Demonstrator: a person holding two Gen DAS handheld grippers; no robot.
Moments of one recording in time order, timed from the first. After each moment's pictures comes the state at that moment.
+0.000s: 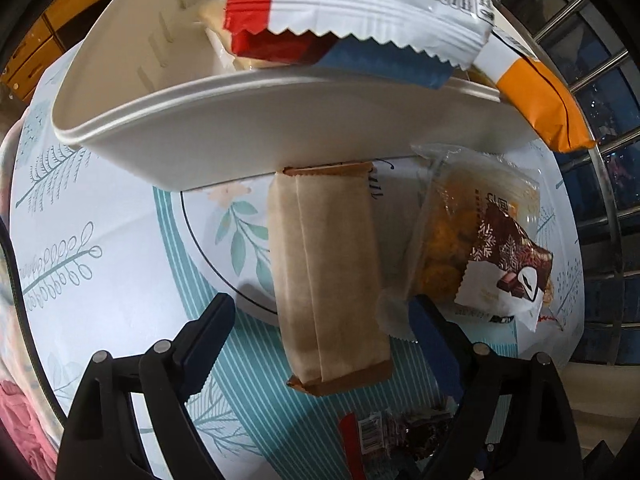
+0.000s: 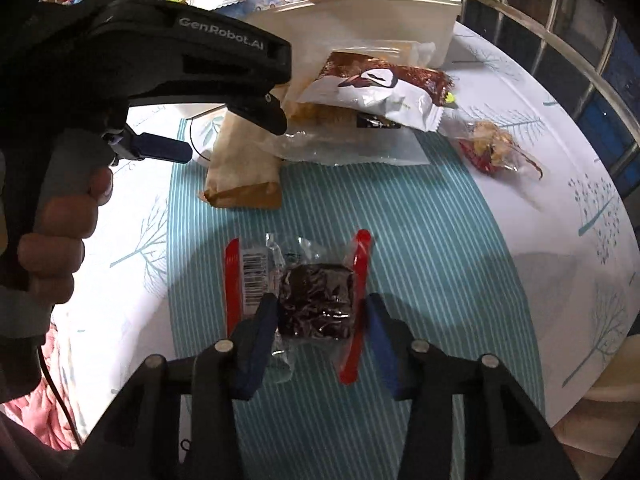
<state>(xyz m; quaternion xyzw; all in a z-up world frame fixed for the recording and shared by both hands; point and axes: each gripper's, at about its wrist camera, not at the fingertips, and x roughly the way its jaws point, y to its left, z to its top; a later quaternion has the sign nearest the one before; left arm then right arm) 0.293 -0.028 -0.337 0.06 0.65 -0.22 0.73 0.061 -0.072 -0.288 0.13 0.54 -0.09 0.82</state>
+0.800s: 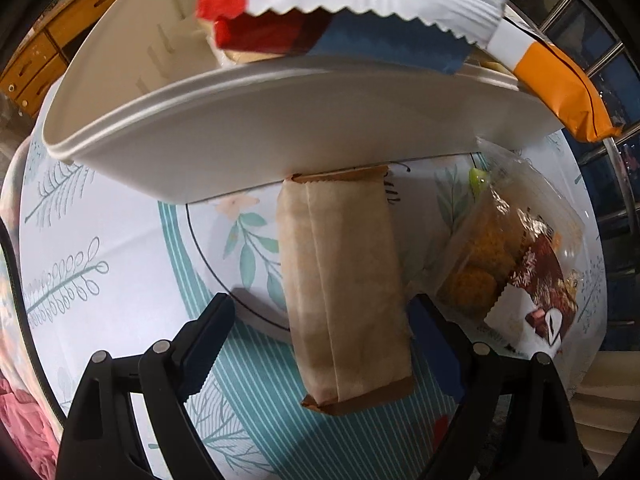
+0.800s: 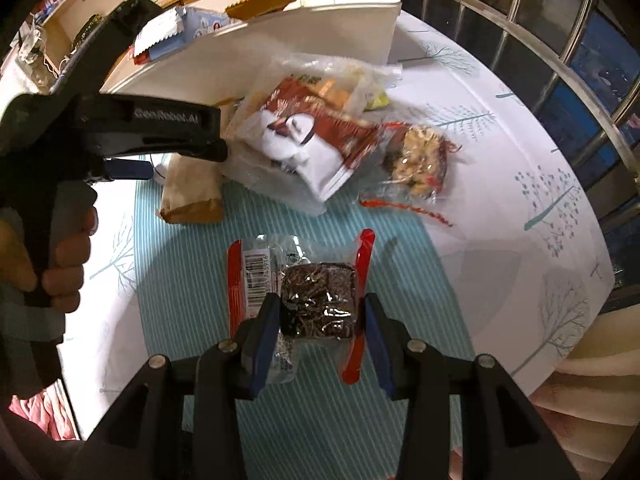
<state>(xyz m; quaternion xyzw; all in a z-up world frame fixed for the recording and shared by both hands) 0.296 -0.045 -0.347 0.10 0.63 -0.20 0.75 0.057 -0.106 -0.266 0.13 0.56 -0.14 0.81</state>
